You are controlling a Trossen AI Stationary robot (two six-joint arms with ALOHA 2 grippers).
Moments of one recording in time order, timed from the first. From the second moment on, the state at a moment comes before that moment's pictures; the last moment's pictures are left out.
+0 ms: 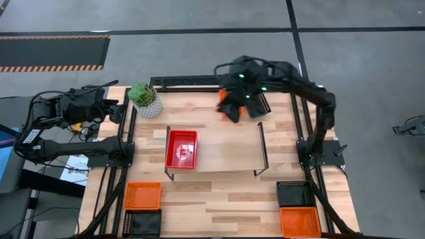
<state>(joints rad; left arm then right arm) 0.34 0.62 1.31 -1.40 -0.38 -0.66 -0.20 1.83 2.34 -1.24 -0.23 0.23</state>
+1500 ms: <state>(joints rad) 0.34 0.66 1.31 -1.32 -0.37 -0.54 0.80 1.56 1.21 -1.07 0.02 2.30</state>
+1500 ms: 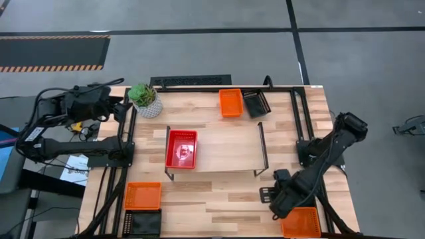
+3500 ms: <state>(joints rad) 0.34 0.68 1.31 -1.35 -0.38 -0.49 0.81 1.58 1.17 -1.07 0.05 2.23</state>
